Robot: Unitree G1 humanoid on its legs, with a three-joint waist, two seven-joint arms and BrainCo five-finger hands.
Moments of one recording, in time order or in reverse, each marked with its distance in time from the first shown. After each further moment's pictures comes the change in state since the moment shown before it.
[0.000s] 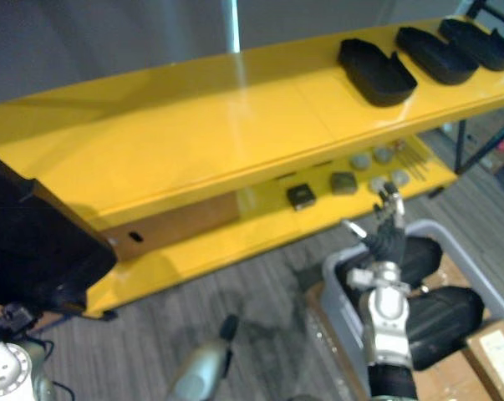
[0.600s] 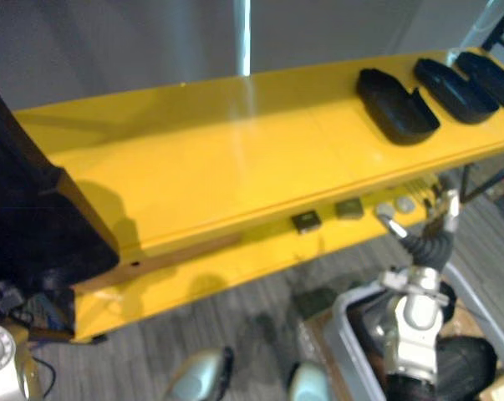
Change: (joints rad) left arm -0.111 0.129 -0.059 -0.057 -0.004 0.030 -0.035; right arm 0.042 -0.073 -0.176 -0.238 -0.026 -0.011 -0.034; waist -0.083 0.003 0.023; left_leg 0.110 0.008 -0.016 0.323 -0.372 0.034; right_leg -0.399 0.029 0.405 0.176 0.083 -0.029
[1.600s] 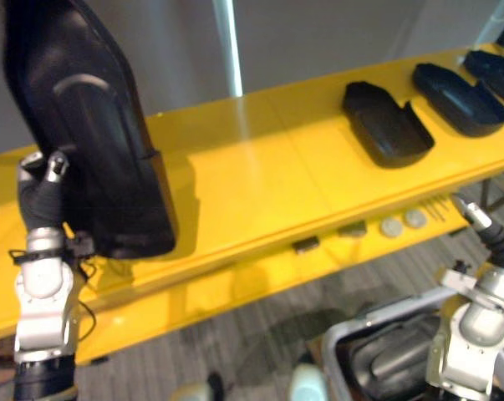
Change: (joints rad) left arm -0.365 0.110 -0.254 0.352 -0.077 0.423 -0.087; right arm 0.054 -0.037 -0.147 -0.202 0.024 -0.035 -0.066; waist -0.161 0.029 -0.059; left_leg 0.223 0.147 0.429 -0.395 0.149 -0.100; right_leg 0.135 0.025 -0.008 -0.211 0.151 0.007
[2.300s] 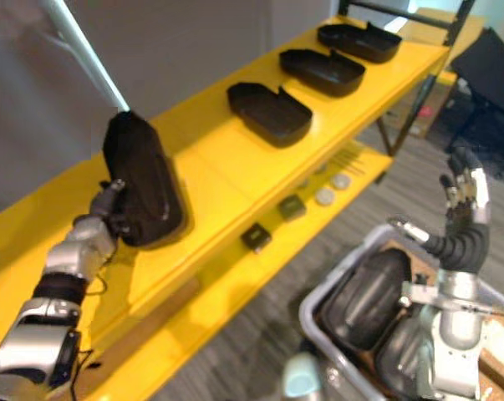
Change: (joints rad) left arm -0.412 0.104 -0.274 0.726 -0.368 0.302 0.075; right arm 0.093 -0.030 0.167 0.036 0.052 0.042 0.183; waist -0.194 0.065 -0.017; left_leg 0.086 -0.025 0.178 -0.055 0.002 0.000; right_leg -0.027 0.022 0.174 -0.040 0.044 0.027
